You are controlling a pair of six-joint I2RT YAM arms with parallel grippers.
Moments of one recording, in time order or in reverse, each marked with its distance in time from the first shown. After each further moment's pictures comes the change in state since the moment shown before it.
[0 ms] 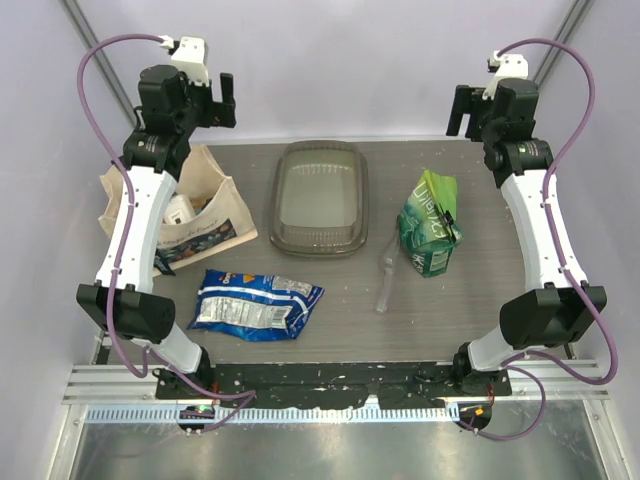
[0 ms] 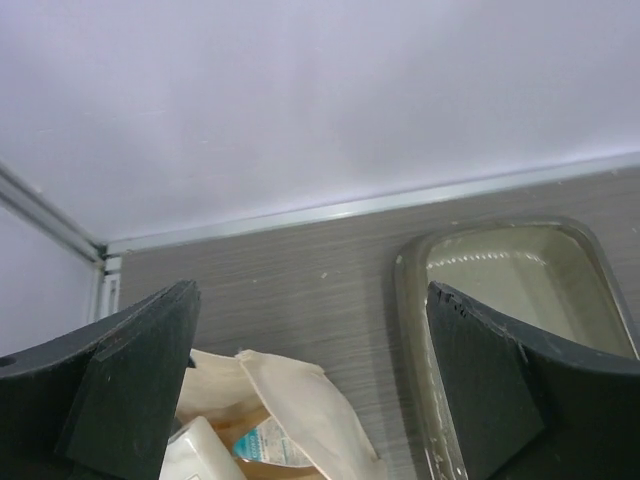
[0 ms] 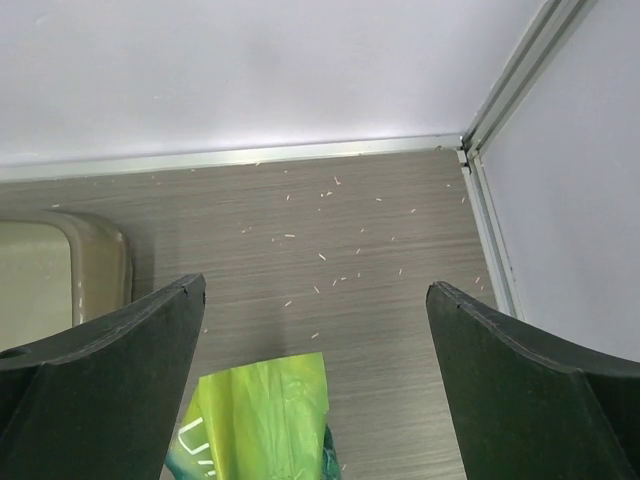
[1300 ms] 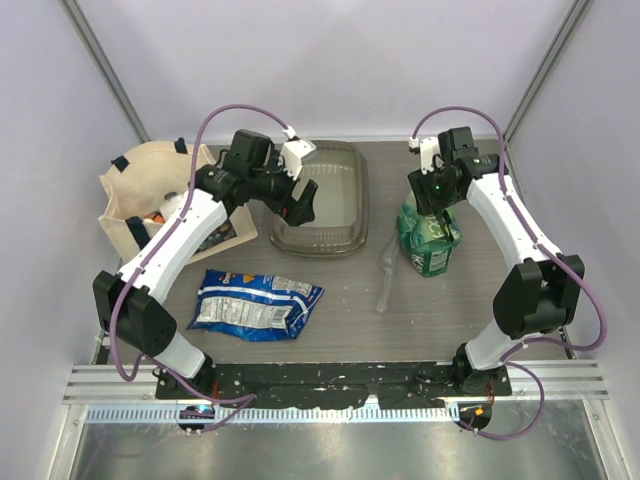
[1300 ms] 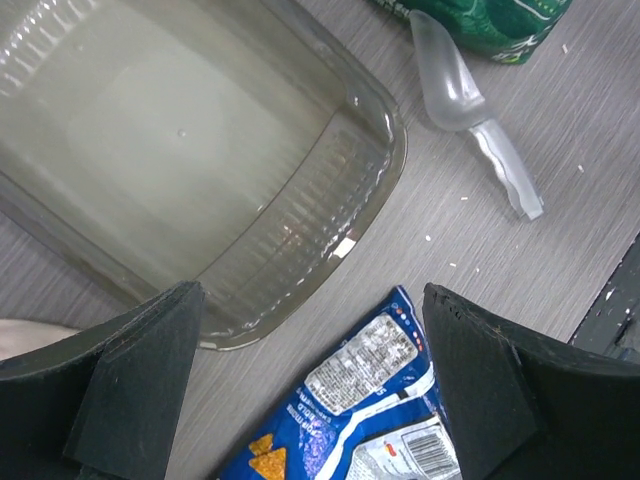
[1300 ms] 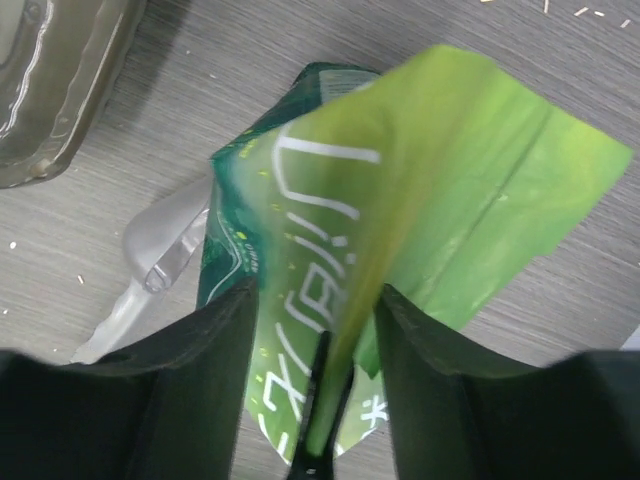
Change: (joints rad) left arm -0.323 -0.050 -0.354 -0.250 0.476 0.152; right arm 0.117 0.068 -0.222 -0.423 -0.269 -0.266
